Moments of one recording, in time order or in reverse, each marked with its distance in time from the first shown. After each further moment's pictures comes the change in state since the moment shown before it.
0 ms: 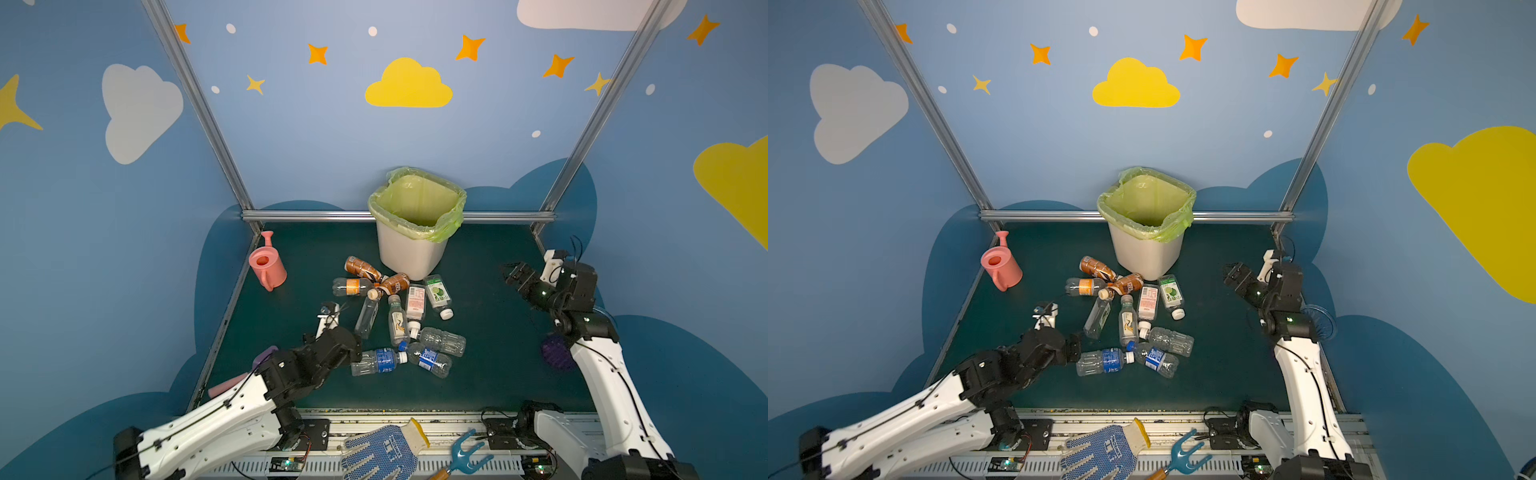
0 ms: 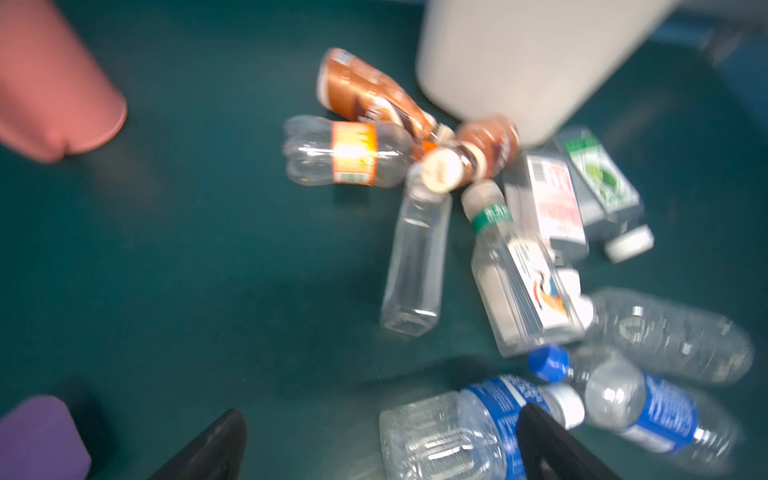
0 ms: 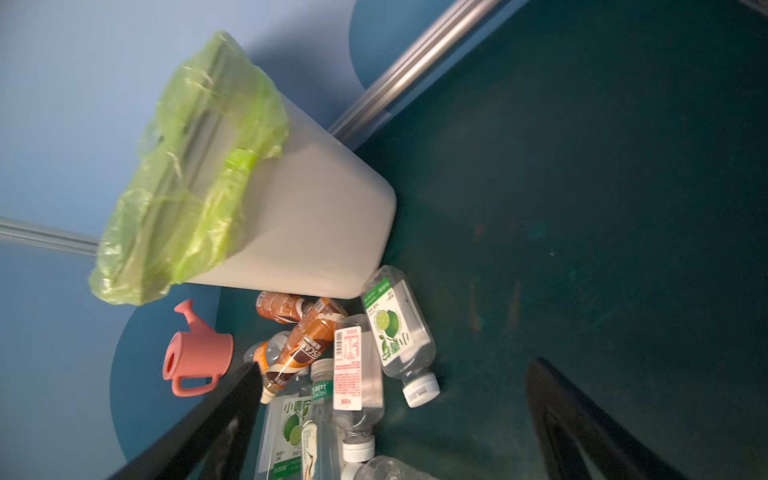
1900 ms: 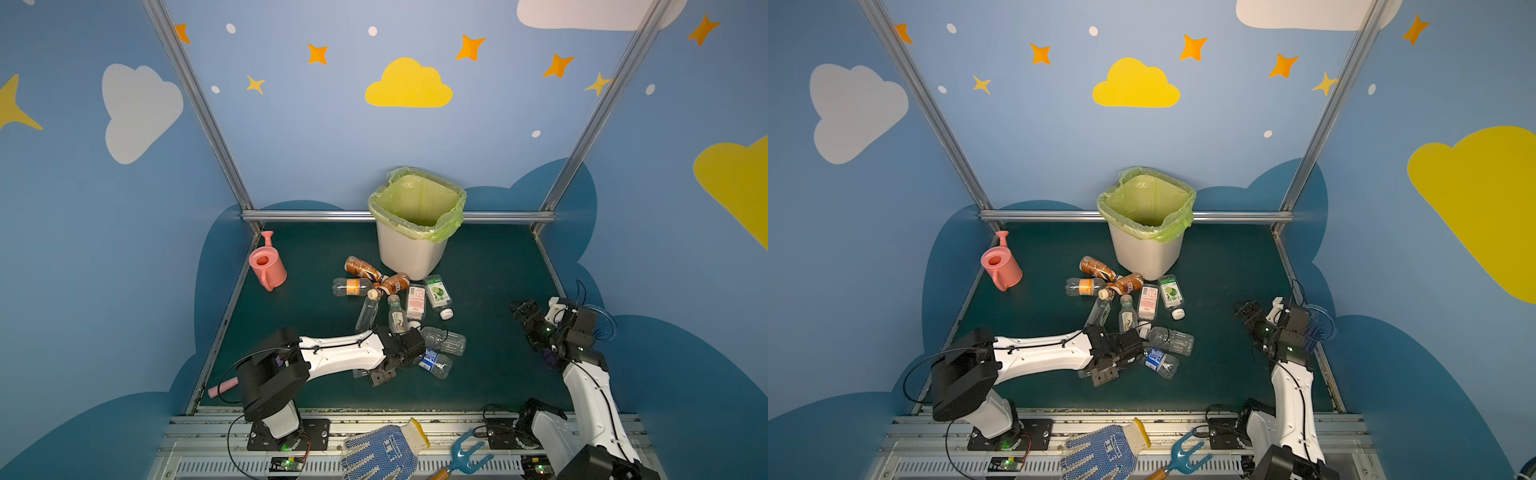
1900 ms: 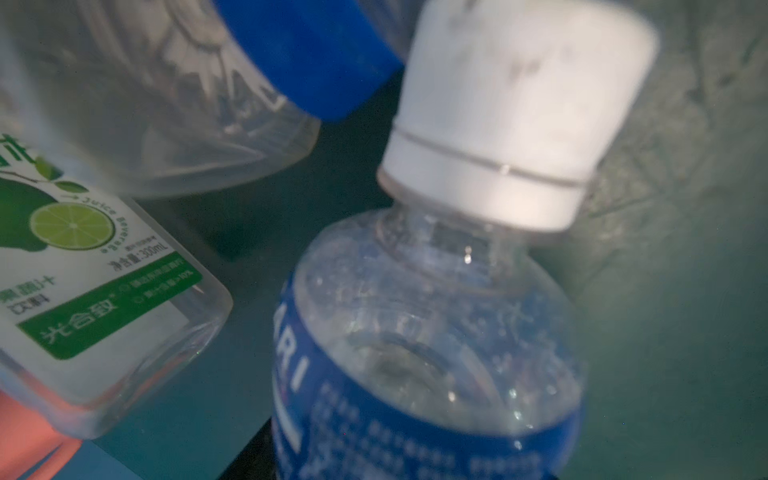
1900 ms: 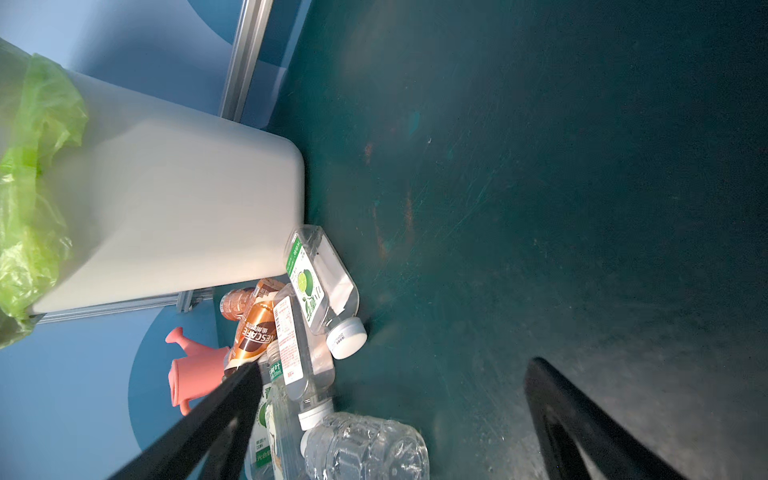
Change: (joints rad) left arm -0.092 0.811 0.296 -0.153 0.227 0.731; right arm -0.259 -0.072 -0.307 0.047 -0.184 0.071
